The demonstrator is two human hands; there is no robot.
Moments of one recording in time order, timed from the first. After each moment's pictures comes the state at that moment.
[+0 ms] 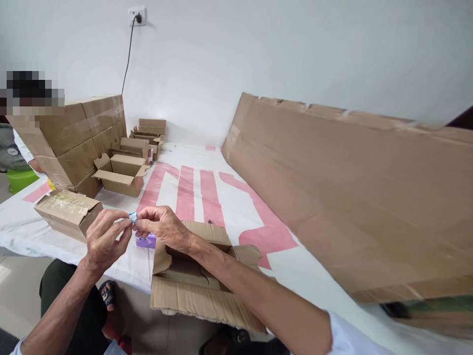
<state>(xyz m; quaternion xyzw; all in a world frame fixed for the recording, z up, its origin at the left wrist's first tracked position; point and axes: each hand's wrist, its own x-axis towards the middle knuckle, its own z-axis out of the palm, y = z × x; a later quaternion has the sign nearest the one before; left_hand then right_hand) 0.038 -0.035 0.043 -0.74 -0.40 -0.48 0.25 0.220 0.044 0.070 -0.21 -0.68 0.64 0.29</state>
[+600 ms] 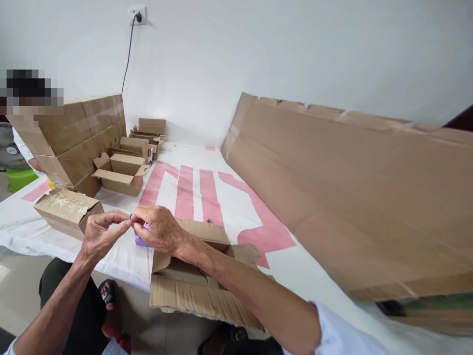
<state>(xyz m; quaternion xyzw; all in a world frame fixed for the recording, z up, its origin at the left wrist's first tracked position) 0.034 -0.037 0.054 -0.56 -0.54 -0.58 -0.25 0.209 0.046 0.062 -0.20 -0.88 0.28 0.33</state>
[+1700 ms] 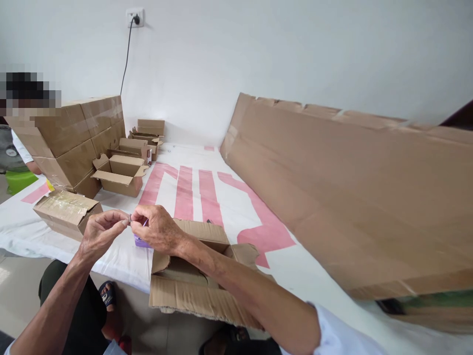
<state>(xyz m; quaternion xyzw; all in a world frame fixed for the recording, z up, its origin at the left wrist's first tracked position) 0.028 -0.033 0.052 -0.56 -0.53 -0.57 -0.29 0.208 0.038 0.072 -0.24 -0.82 0.40 0.33</state>
